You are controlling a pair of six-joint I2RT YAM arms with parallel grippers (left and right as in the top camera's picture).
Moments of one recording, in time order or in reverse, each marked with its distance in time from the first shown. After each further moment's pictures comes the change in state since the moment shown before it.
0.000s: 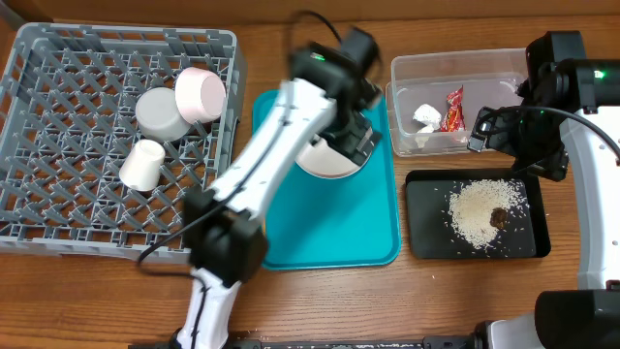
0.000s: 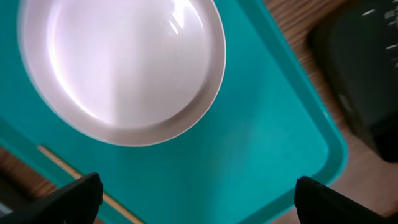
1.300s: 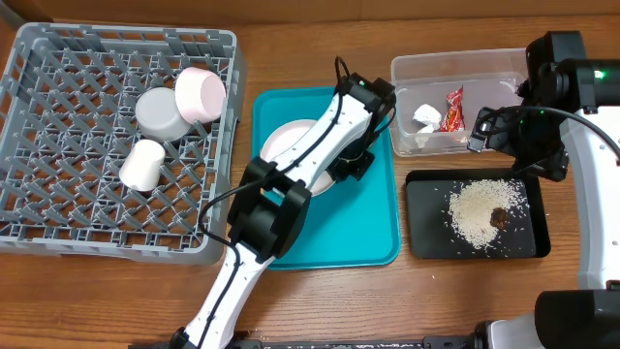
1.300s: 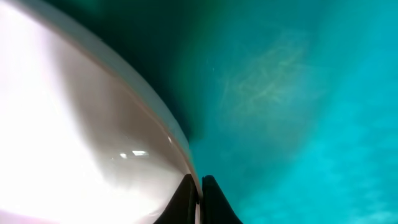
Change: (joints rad) left arm -0.038 0.249 0.034 -0.063 -0.063 -0.078; right arm 0.000 0.000 0.000 -0.001 0.000 0.000
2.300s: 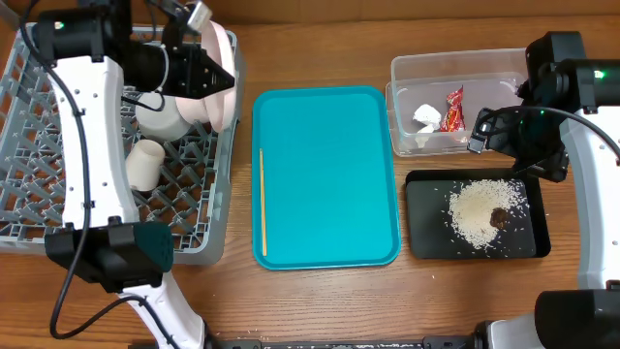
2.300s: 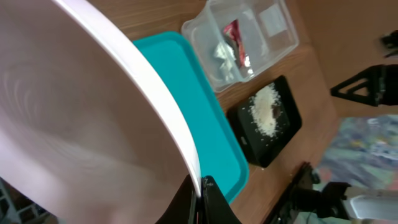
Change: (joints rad) left arm 0.770 -0.460 0.071 -0.097 0.858 0.428; right arm 0.000 0.000 0.000 -0.006 0.000 0.000
